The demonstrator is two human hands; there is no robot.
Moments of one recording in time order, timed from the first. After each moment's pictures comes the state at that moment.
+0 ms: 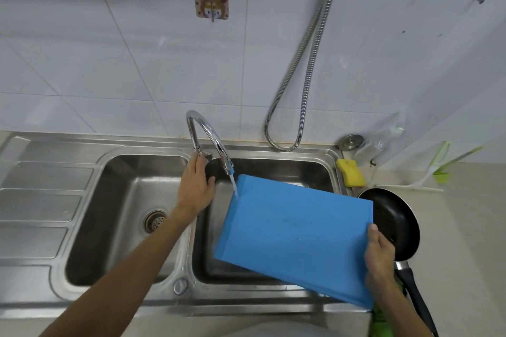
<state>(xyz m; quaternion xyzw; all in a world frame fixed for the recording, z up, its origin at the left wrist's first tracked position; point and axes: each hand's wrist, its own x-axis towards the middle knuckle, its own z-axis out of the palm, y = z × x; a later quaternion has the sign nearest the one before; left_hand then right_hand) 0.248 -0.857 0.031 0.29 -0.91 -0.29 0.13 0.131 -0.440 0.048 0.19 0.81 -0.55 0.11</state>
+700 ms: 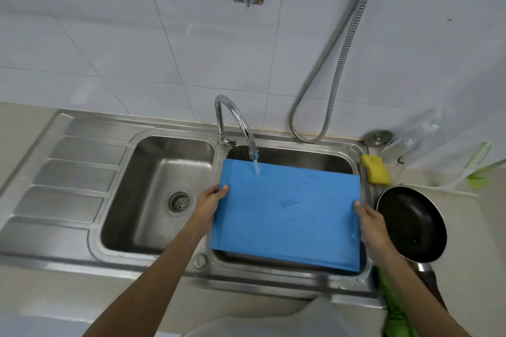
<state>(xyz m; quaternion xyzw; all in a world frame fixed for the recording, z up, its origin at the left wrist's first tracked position) 0.317 -0.819 0.016 0.46 -0.43 -0.77 0.08 0.111 -0.495 0.047 0.12 0.77 -0.57 0.27</state>
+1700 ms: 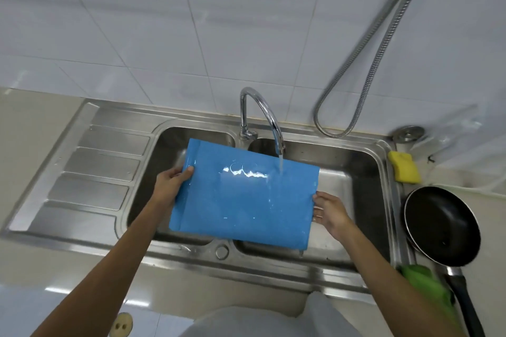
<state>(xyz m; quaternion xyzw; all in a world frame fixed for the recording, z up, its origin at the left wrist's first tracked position) 0.405 -0.937 0.044 0.50 -0.51 -0.68 0.16 0.155 -0.613 0.010 0.10 0.69 -0.55 0.45</state>
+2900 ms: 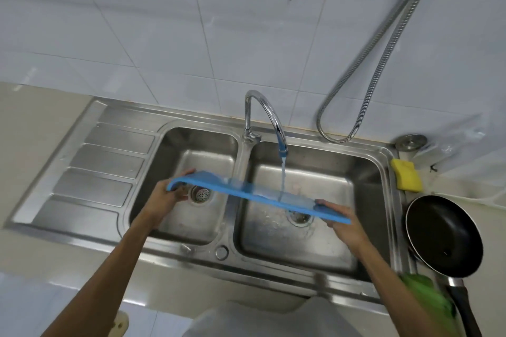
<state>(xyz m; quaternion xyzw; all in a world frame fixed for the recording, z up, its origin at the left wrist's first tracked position) 0.441 -0.925 0.053 0.40 -0.64 -0.64 0.11 0.159 -0.571 0.044 -0.14 0.79 -0.47 0.37</state>
